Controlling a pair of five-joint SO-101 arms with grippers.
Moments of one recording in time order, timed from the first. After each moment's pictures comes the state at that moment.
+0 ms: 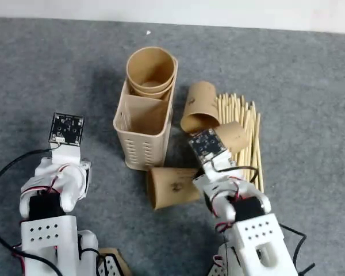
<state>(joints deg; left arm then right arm) -16.4 -69.1 69.4 60.3 -10.9 -21.5 -61.5 75.0 44.3 21.0</state>
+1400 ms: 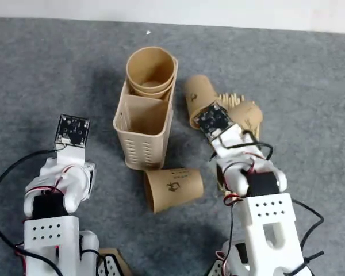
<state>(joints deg) -14.3 -69.1 71.3 58.9 -10.9 -14.2 -50.5 54.8 53.7 35.2</state>
